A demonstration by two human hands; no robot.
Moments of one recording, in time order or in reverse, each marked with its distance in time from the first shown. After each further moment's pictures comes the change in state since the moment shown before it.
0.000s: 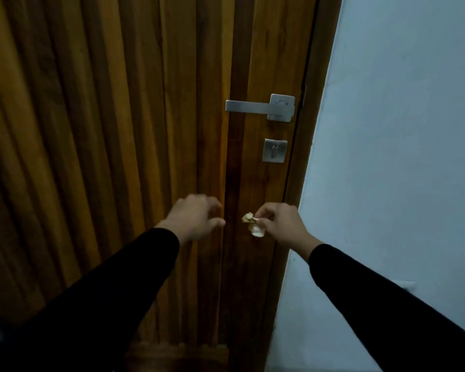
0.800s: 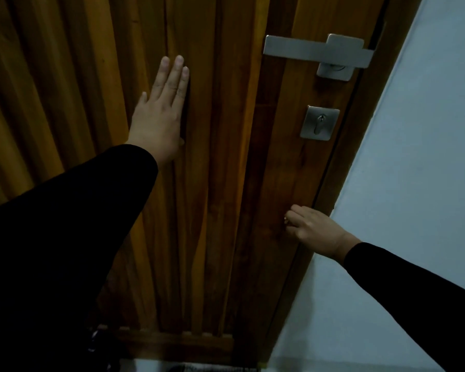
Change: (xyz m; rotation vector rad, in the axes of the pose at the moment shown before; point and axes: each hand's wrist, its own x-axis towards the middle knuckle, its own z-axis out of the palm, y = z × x) left_hand 0.100 -0.099 -0.049 0.391 0.536 0.005; right_hand 0.044 0.092 0.044 -0.900 -0.091 -0.849
